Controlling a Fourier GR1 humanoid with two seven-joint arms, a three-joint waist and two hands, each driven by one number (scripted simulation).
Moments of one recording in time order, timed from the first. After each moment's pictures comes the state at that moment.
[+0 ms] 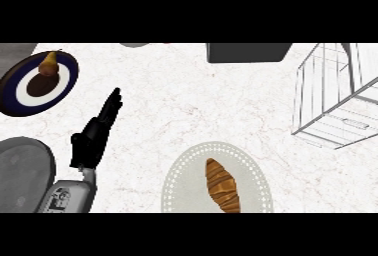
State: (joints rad) left arm -0.17 0.11 -0.06 -1.46 -0.11 0.03 0.03; right arm 0.07 -0.79 1.04 -2.09 0.63 -0.21 -0.04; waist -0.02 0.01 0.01
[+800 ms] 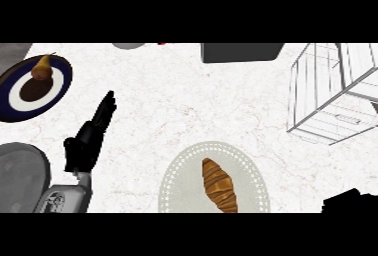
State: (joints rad) left arm -0.14 0.12 -0.05 -1.47 -0.10 0.04 0.02; right arm 0.12 -1.11 0.49 -2.26 0.07 -0.32 -0.30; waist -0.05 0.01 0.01
